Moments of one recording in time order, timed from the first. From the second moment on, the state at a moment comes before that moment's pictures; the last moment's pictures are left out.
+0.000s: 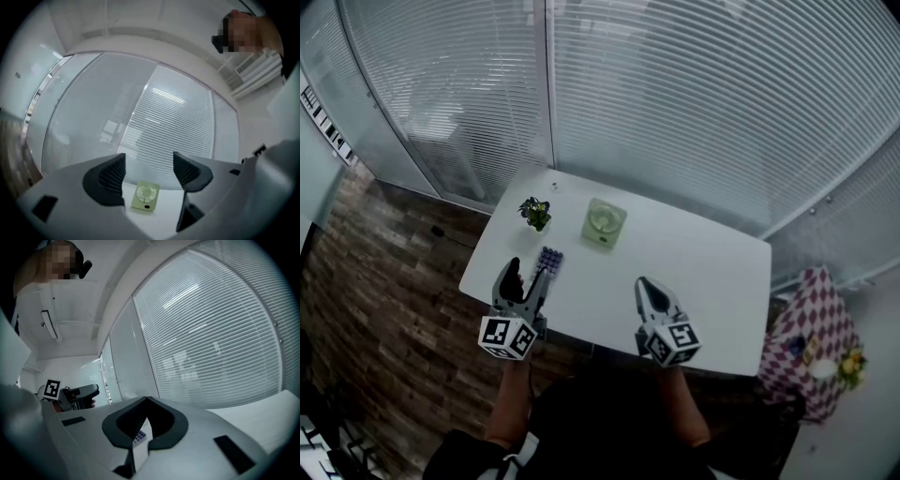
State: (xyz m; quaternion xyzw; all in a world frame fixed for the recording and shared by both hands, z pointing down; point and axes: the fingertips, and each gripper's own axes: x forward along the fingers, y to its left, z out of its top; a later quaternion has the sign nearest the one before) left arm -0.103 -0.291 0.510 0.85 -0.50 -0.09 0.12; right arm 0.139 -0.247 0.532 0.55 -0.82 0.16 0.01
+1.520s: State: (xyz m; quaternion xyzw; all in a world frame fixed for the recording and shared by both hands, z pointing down) left arm -0.088 -0.264 0.489 0.87 -0.49 0.02 0.00; right arm 0.125 -0.248 0.529 0.55 -0.82 0.12 0.04
